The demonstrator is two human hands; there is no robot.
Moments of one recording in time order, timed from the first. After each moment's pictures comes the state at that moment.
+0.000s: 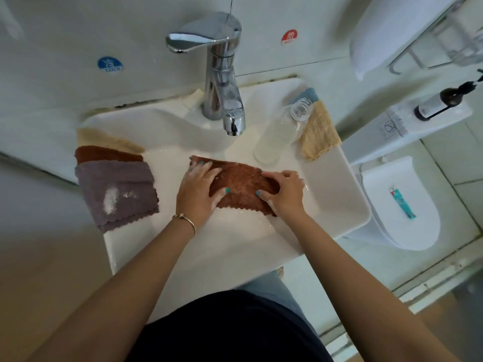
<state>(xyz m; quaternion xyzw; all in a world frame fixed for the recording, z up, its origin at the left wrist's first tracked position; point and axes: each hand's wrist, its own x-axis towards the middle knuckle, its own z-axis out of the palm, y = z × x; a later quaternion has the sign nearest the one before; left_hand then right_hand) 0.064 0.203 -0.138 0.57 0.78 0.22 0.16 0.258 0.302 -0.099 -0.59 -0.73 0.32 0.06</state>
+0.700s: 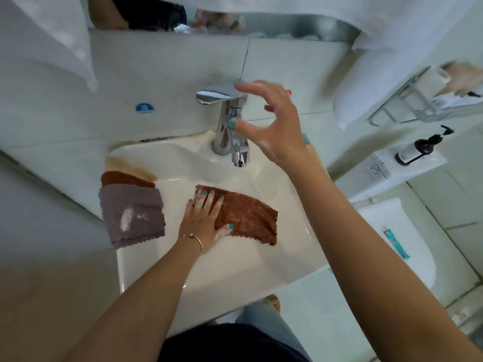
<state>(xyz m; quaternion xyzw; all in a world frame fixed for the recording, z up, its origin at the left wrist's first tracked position) 0.069 0.197 -0.139 0.59 0.79 -0.01 0.19 0.154 0.332 0.097 -0.28 -0.85 0.29 0.35</state>
